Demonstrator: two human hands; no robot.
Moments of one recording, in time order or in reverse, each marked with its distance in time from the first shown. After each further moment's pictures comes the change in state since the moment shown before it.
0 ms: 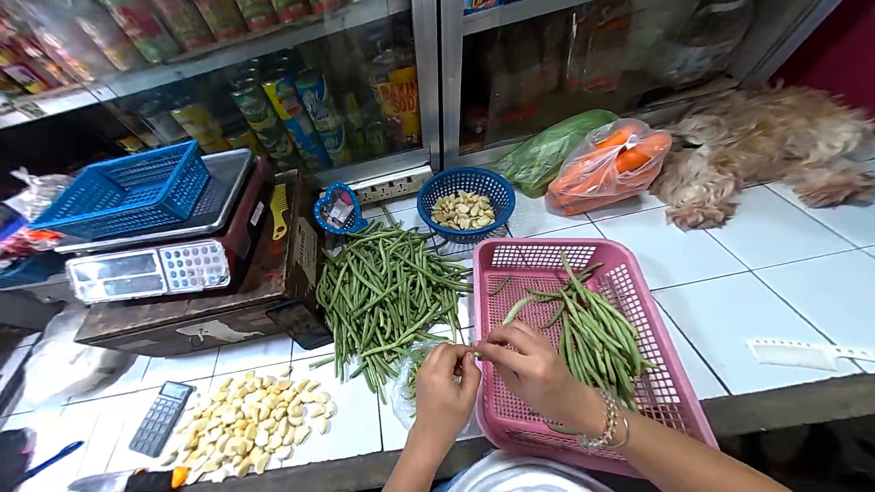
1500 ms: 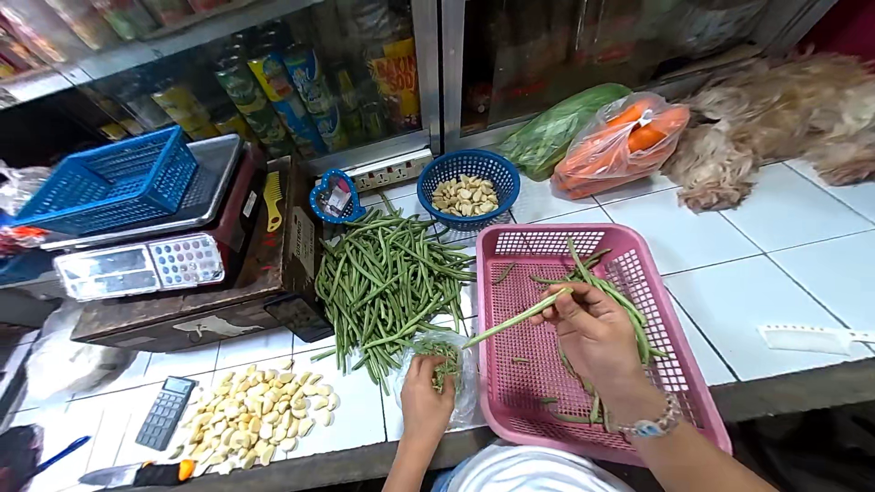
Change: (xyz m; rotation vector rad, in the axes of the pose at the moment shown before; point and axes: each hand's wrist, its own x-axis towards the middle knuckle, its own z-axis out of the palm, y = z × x) left_hand -0.043 -0.043 -0.006 0.139 -0.159 -0.331; right_hand 0.016 0.008 -0.028 0.980 0.468 0.951
